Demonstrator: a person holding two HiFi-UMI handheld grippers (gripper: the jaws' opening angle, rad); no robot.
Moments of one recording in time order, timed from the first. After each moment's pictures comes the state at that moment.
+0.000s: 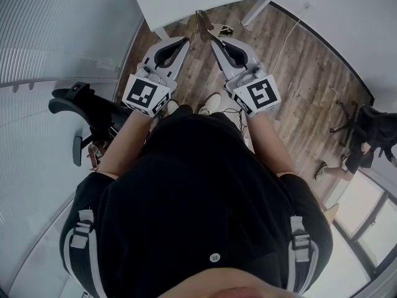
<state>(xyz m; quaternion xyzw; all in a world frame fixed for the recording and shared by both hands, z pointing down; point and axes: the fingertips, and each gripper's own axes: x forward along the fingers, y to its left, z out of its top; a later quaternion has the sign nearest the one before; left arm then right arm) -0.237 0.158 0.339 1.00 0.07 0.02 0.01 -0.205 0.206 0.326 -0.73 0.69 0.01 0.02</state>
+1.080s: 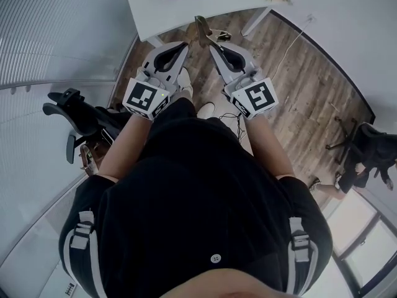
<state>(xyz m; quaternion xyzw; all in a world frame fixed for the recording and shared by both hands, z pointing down) -0.155 0.185 0.355 1.00 0.04 0.04 0.00 -0.119 0.231 0.345 -0.70 0.71 -0.01 0.04</state>
